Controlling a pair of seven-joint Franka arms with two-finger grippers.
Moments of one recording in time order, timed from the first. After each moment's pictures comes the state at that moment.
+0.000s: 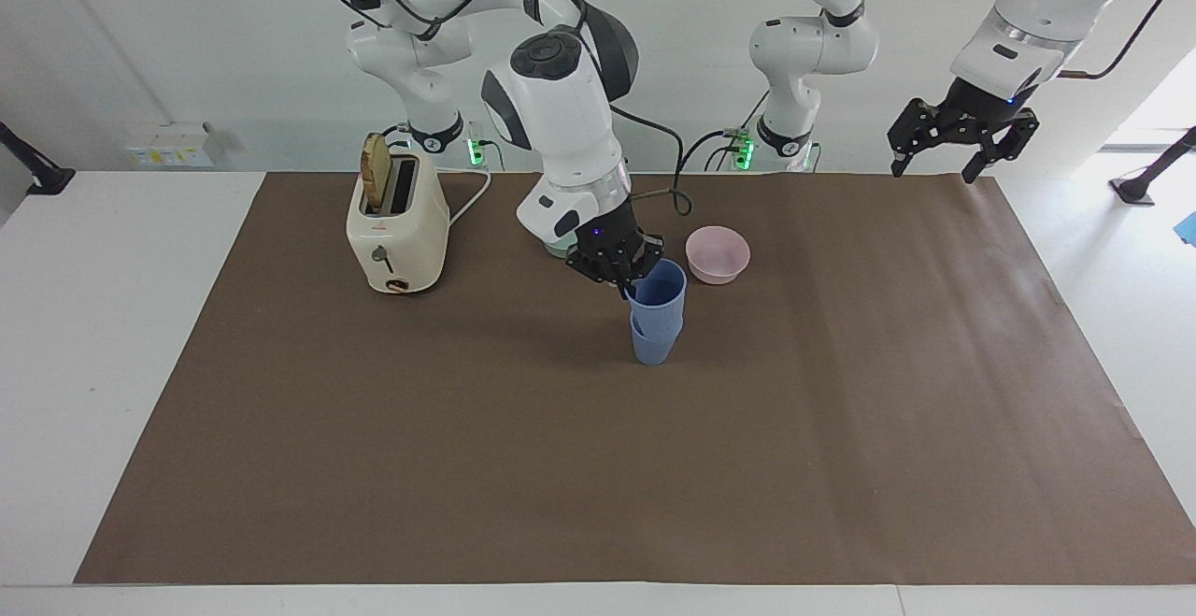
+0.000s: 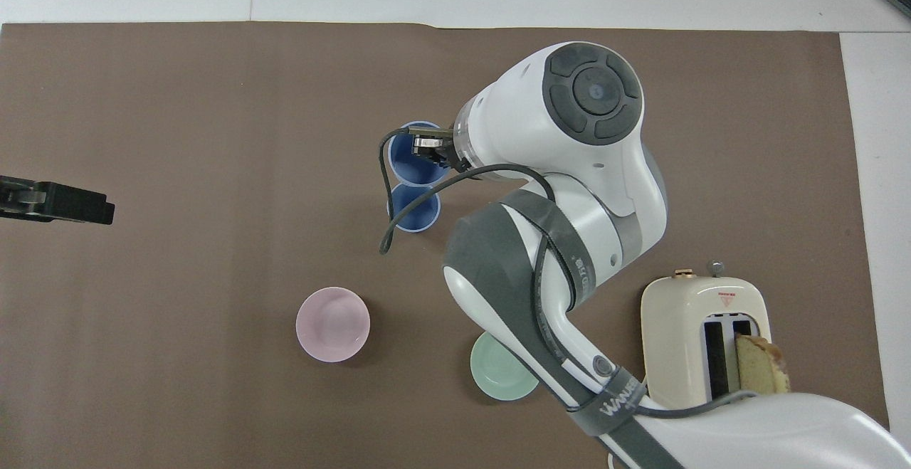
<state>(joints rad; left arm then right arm) -0.09 -0.09 0.00 -1.60 -0.04 1.53 0.06 0.28 0.41 0.30 -1.39 0.04 2.03 0.64</state>
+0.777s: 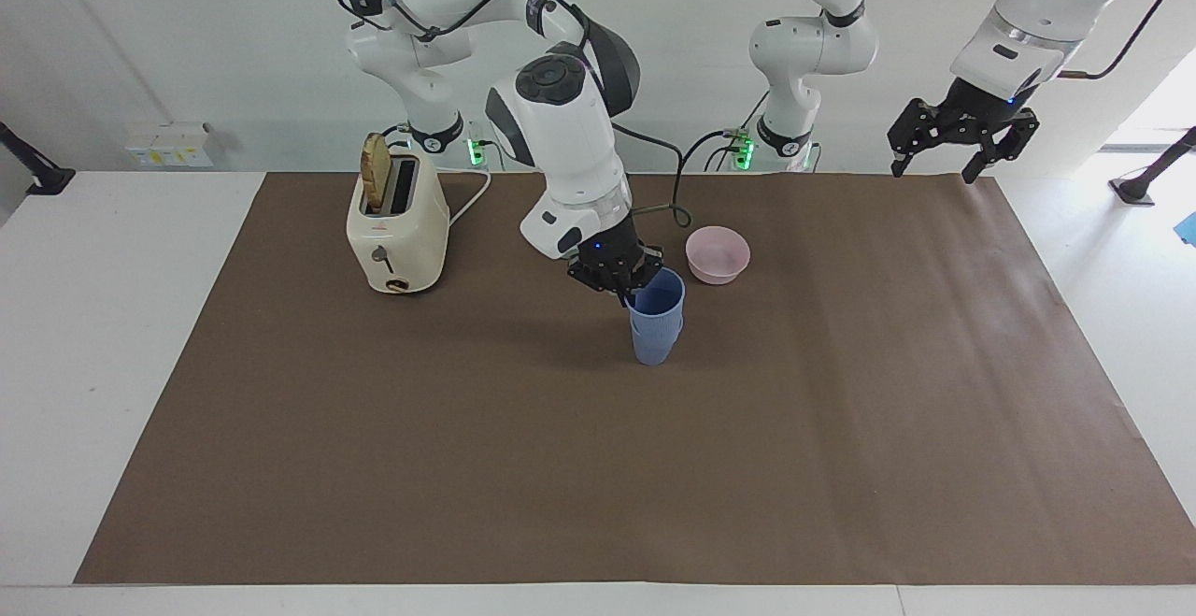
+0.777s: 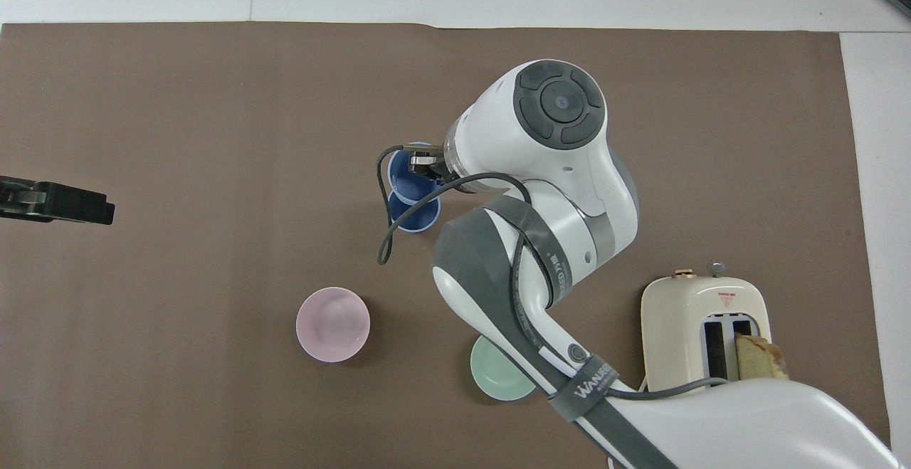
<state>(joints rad) -0.09 -0.09 0.00 -1.60 -0.04 1.53 0.06 0.29 0.44 0.30 -1.43 0.04 2.03 0.64</state>
